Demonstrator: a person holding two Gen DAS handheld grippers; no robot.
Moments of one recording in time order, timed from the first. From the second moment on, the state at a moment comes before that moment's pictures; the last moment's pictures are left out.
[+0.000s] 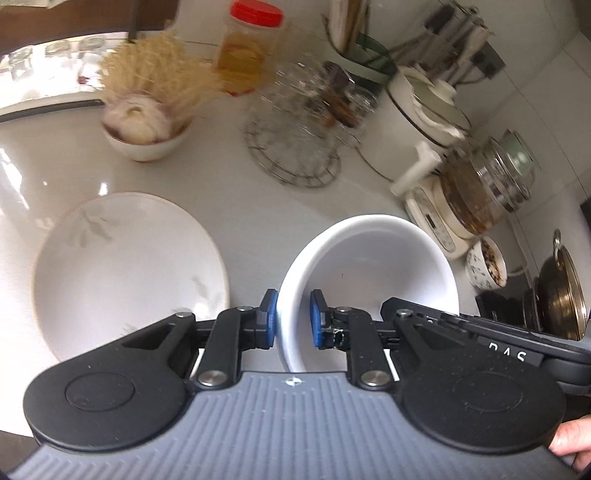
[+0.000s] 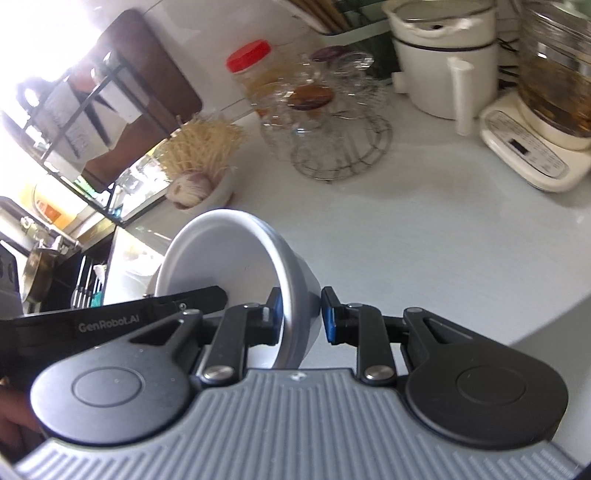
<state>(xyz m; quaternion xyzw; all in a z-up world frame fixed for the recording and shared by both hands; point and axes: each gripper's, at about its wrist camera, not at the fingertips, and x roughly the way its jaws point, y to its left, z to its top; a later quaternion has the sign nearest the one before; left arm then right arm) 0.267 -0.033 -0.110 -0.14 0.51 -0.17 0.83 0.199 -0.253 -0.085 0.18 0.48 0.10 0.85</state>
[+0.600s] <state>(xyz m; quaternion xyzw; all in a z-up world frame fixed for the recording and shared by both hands) 0.284 0.057 -0.120 -0.19 0.50 -0.08 0.84 0.255 -0.162 -0.099 0.13 0.51 0.17 0.83</state>
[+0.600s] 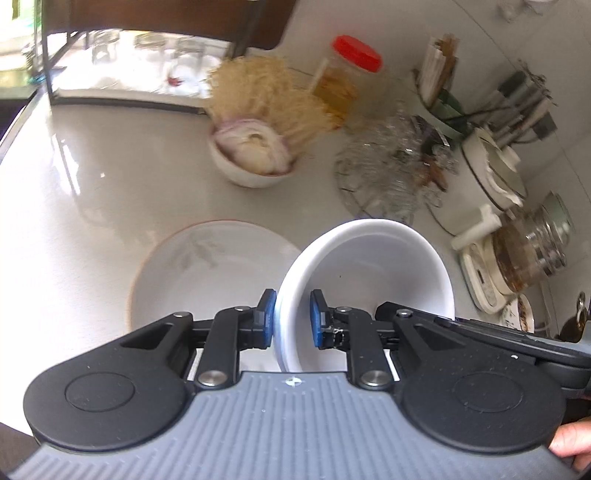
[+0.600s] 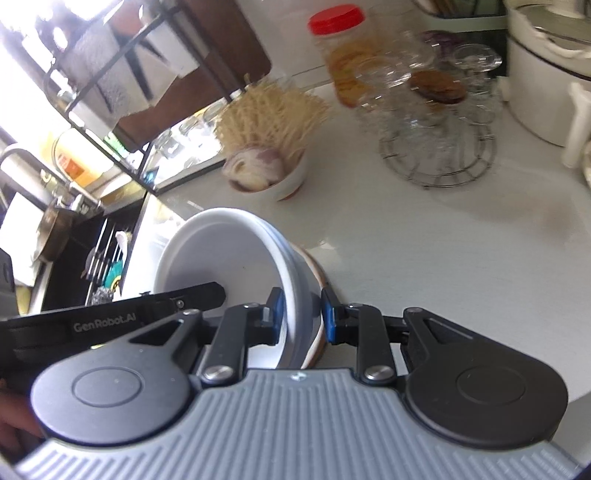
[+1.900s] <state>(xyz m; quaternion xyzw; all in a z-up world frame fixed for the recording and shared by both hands) 0.325 0.095 -0.192 -0.17 0.56 -0.09 0.81 0.302 -0.102 -0.162 0.10 0.59 0.13 0.79</state>
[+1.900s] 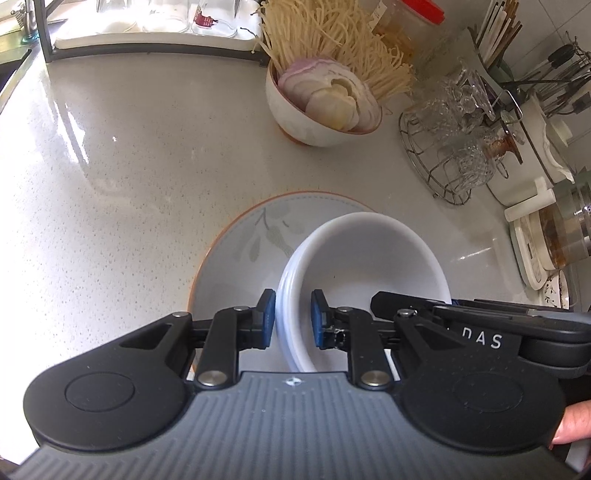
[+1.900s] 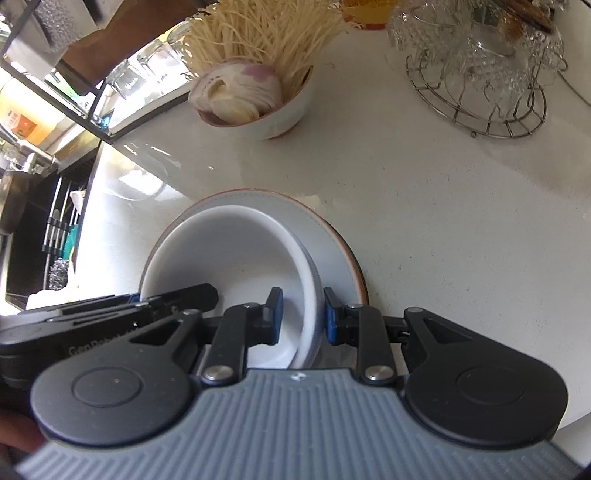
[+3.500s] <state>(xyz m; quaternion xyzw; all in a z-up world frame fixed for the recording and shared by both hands) 0.120 0.050 0.013 -0.09 0.32 0.00 0.94 0.133 -0.199 0.018 0.11 0.29 0.20 0.93</state>
